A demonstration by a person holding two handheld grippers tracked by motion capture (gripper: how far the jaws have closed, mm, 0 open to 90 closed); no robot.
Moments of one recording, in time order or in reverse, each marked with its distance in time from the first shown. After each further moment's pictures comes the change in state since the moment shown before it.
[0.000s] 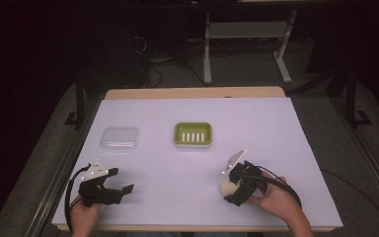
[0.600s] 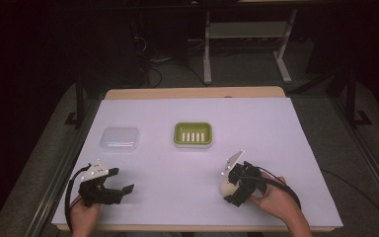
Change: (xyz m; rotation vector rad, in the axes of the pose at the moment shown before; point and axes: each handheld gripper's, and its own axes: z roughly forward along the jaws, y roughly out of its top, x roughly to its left) left arm 0.000 0.000 0.000 0.000 -0.004 0.002; right arm 0.001 0.001 0.003 0.019 -0.008 -0.007
